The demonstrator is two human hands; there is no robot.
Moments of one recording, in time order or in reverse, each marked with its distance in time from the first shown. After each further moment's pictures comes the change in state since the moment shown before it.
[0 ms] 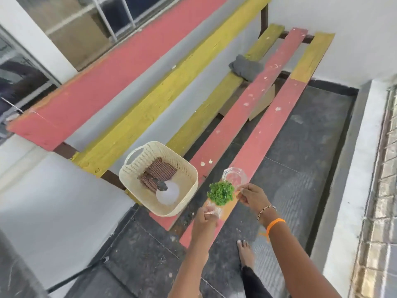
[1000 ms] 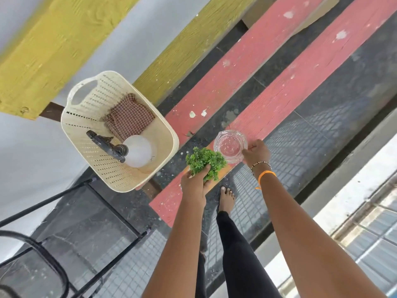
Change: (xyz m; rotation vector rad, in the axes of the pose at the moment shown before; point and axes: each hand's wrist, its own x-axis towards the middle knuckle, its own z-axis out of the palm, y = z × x) left_hand 0.167 -0.016 0.077 -0.817 0.399 -0.567; right_hand 0.180 0.042 -0.018 -0.566 0.145 0.176
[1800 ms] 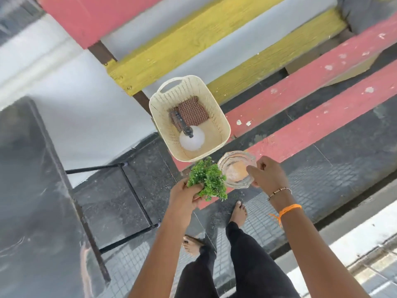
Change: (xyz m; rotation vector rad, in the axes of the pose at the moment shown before) left_hand -0.112 0.028 -0.165 0.050 -0.131 0.265; right_hand -0.193 -0.053 -0.026 -0.074 -0.216 -0.343
